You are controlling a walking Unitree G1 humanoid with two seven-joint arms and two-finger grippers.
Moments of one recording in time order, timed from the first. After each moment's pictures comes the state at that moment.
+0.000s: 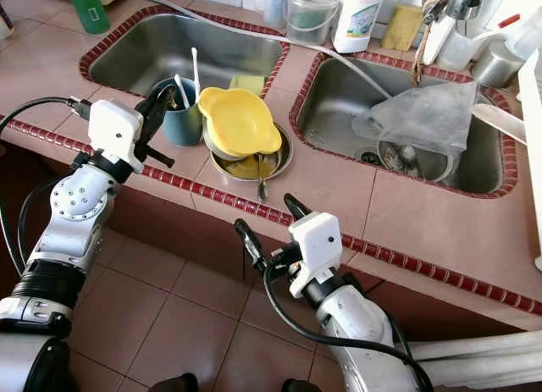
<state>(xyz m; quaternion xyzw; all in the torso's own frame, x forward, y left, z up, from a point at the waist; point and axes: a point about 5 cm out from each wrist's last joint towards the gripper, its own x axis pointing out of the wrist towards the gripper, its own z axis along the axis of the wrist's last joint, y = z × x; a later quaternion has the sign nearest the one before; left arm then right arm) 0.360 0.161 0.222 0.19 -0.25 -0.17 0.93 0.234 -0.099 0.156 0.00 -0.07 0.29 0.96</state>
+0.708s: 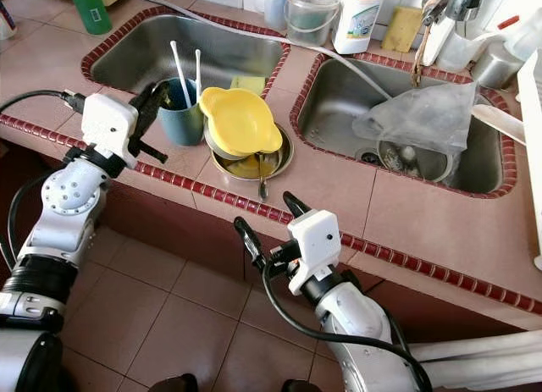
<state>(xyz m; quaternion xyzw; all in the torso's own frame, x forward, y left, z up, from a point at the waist) 0.364 0.171 0.240 0.22 -0.26 -0.16 0.93 0.238 -0.098 0.157 0.00 -0.08 0.29 0.95</state>
